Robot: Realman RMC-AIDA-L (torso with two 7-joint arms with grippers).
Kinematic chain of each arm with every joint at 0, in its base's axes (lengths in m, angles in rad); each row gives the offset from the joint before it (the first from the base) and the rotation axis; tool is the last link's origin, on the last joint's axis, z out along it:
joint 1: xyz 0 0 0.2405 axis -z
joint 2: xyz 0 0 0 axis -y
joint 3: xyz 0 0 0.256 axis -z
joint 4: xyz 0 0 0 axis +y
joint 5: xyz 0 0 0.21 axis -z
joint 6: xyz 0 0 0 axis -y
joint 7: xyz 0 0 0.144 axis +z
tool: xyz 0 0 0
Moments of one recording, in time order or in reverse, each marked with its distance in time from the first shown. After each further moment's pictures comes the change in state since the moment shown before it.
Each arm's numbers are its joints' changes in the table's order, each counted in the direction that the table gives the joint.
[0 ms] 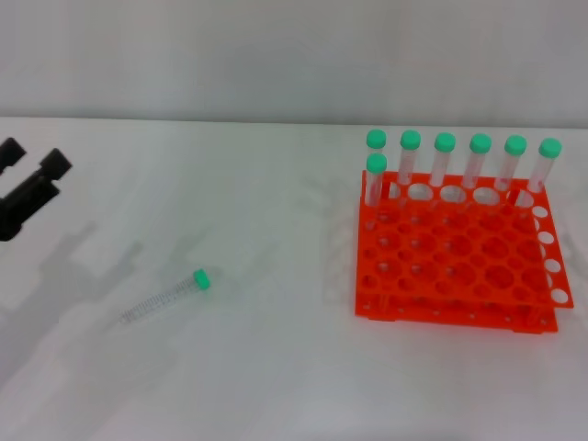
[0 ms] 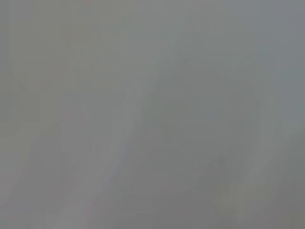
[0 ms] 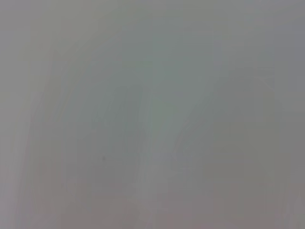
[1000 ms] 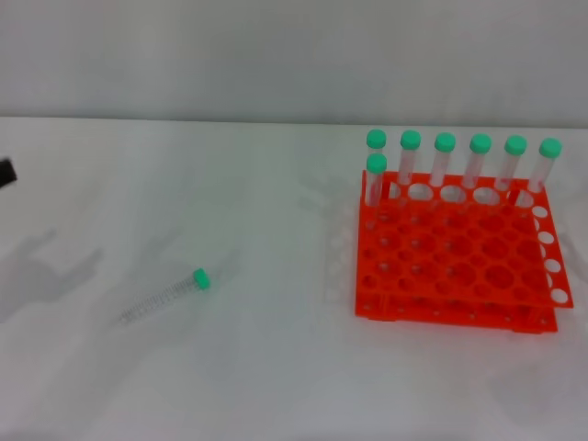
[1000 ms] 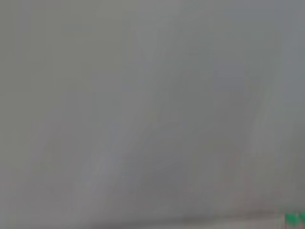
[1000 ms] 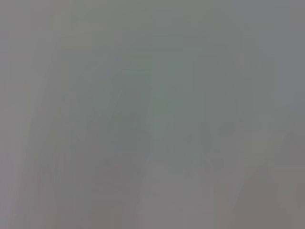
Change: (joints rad) left arm 0.139 -0.006 -0.003 -0.661 -0.290 -0.163 -0.472; right arm 0.000 -0.005 0.000 -0.014 0.000 0.002 -0.012
